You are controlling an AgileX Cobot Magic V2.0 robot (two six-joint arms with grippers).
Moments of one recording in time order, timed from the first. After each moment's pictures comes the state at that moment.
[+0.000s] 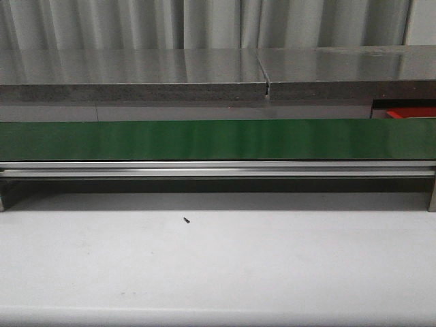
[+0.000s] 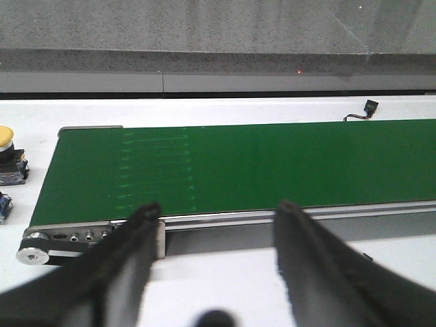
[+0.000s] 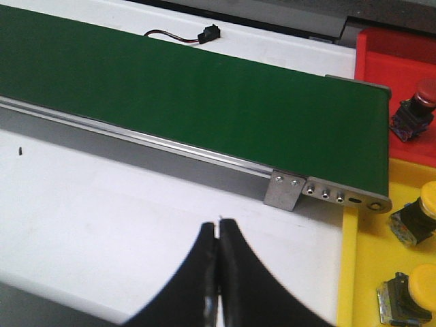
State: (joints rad) left arm 0.00 0.60 -0.50 -0.64 0.40 0.56; right arm -0.09 0.59 -0.58 0.42 0.64 -0.49
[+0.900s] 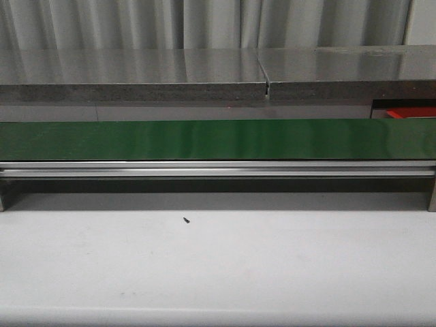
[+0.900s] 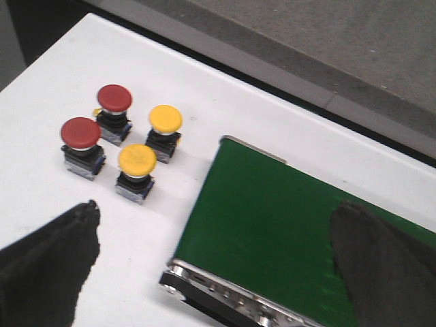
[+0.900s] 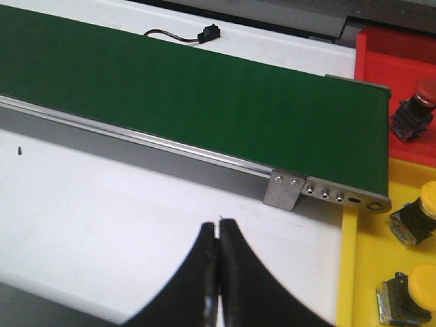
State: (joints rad) left arm 0.42 1.24 -1.04 -0.49 0.56 0.25; right arm -0.09 0.59 -0.58 0.42 0.64 -0.49
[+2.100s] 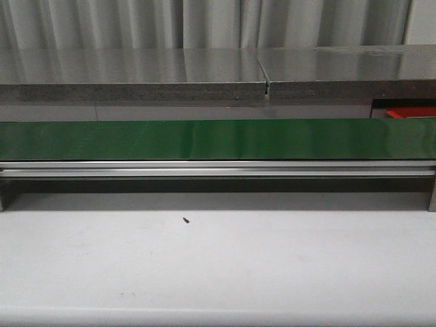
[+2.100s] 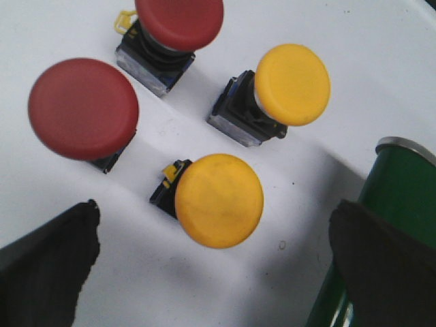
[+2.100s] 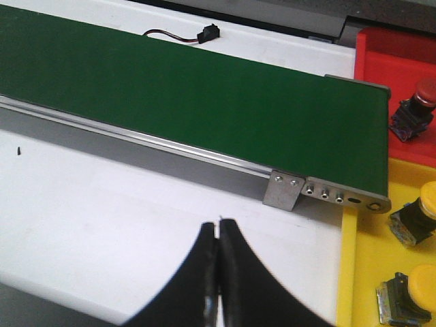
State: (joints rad) left arm 0.47 1.99 -1.47 -0.53 0.65 0.24; right arm -0.09 0.59 -0.58 0.42 0.64 -0.49
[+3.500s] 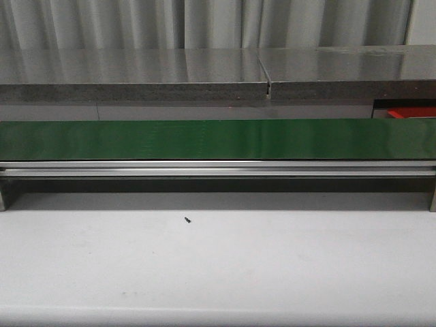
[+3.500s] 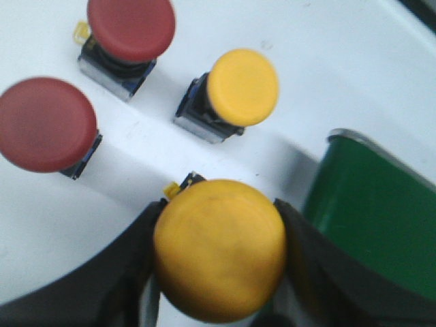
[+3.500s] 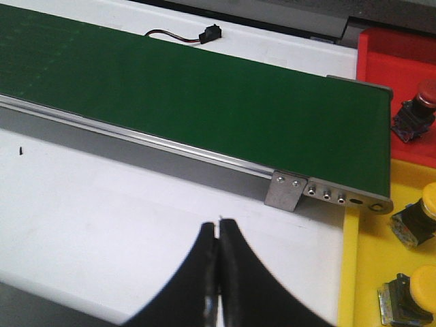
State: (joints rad) left arm 0.47 1.95 -1.54 -0.55 0.78 0.28; right arm -0.09 0.59 -0.58 0.42 0.64 -0.49
